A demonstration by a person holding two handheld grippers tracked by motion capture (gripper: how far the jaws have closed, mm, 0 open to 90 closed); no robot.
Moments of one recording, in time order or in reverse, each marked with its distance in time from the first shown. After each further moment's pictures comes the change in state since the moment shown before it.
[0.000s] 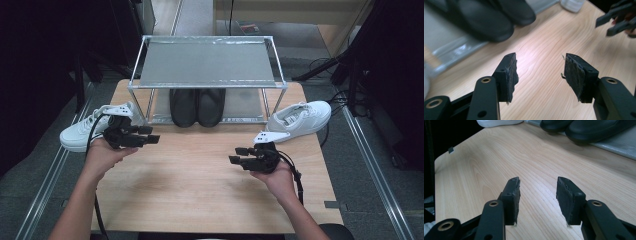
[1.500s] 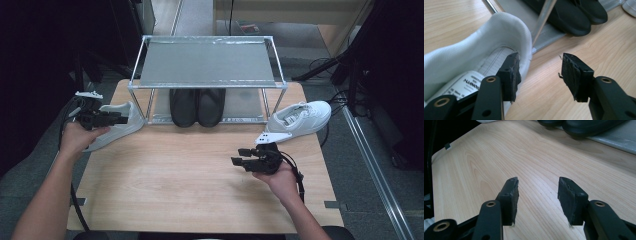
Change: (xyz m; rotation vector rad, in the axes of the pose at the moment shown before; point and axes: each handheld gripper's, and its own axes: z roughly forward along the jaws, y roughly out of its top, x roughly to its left) left arm 0.125 -0.011 -0.025 0.003 0.157 -0.140; right arm -0.001 -0.003 -0.005 0.030 -0.016 0.012
